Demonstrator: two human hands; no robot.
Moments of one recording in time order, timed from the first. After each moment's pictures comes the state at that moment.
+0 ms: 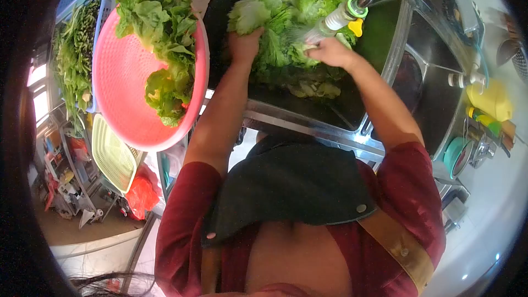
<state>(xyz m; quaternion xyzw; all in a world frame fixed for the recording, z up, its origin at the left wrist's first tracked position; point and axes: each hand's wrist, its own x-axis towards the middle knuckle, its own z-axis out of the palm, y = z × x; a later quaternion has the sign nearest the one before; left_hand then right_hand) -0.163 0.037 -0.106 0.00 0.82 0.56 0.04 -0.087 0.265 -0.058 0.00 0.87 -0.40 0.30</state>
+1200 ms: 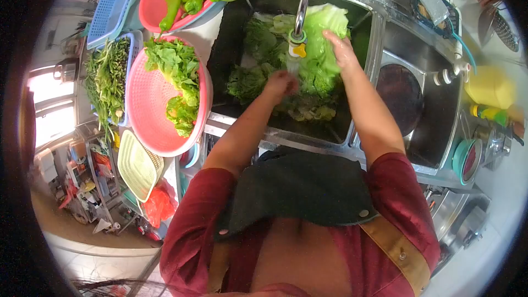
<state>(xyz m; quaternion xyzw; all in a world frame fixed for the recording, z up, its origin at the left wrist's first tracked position) -0.112 0.114 -0.095 -0.13 0.57 0.64 0.49 -0.096 0.335 -0.029 0.28 0.48 -0.83 -0.01</state>
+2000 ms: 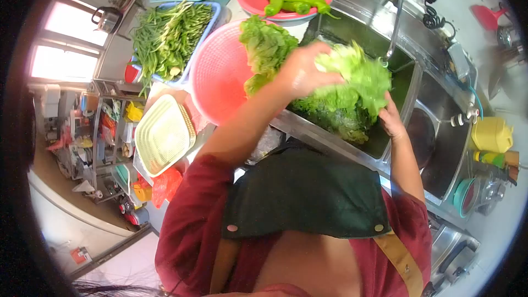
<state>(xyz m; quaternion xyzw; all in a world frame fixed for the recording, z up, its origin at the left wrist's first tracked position) -0.127 -0.026 0.187 0.31 0.80 0.51 0.05 -0.001 0.244 0.069 0.03 0.64 -0.76 0.07</state>
